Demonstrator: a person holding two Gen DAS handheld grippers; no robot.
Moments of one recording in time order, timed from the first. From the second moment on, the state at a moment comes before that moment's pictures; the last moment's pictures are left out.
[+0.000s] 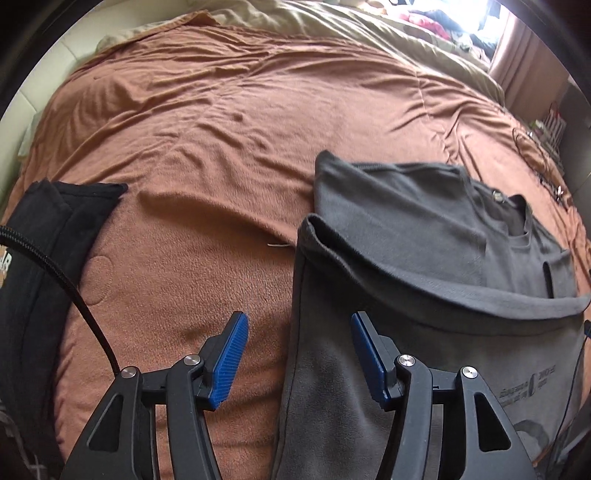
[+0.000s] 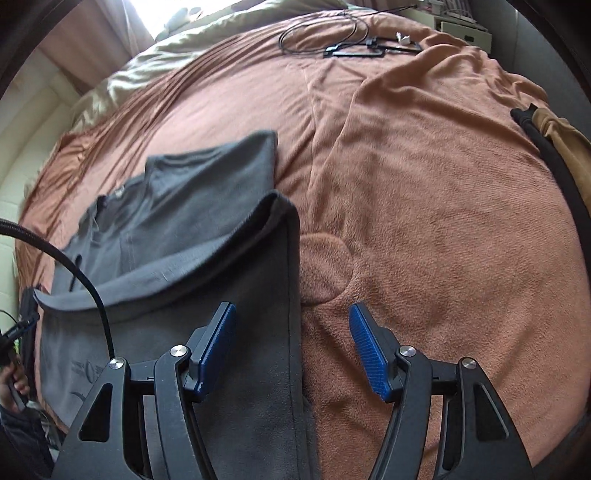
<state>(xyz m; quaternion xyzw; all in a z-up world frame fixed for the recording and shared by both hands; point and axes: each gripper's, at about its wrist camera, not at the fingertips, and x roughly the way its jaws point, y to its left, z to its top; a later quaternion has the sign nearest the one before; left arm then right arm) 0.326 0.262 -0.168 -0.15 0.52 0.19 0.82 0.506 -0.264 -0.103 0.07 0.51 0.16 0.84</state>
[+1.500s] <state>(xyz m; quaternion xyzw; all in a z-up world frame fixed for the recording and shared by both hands) 0.388 0.304 -0.196 -0.23 0.51 0.13 0.82 0.577 -0.237 -0.102 0.04 0.49 0.19 0.85</state>
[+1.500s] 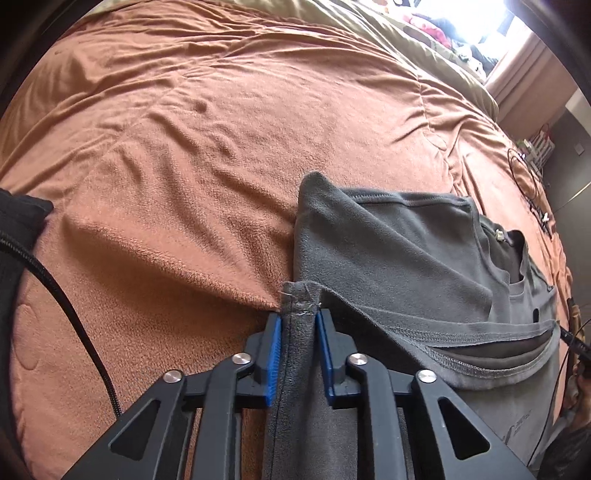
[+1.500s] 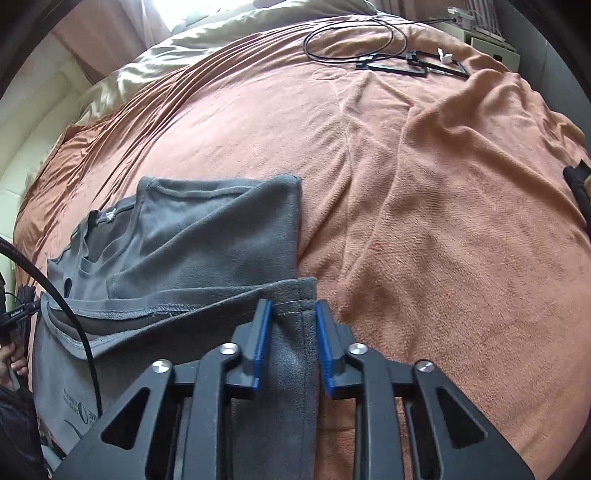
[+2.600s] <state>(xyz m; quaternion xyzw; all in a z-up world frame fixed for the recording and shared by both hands) 0.373 0.305 -0.035 -0.18 0.38 0.16 0.89 0.518 -0.257 0.042 0.05 0.36 0.18 0.92</state>
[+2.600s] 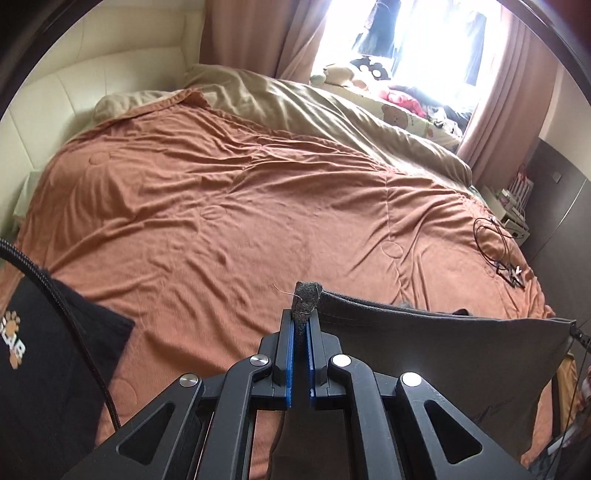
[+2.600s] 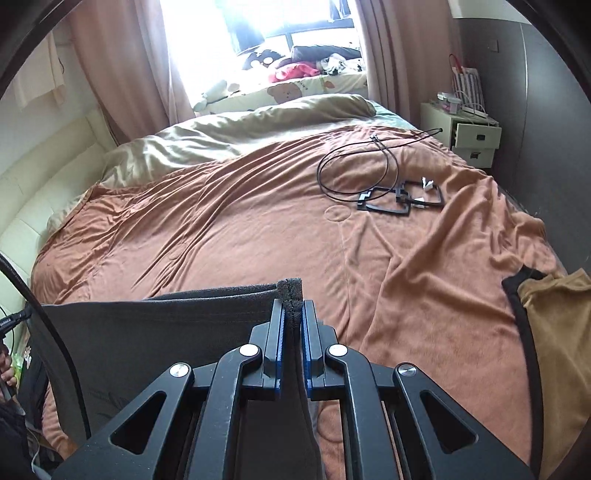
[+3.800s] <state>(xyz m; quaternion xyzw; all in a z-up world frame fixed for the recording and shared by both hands) 0.523 0.332 -0.151 -0.11 0.48 0.21 0.84 0.675 -0.190 -0.058 0.00 0.43 0.13 0.89</state>
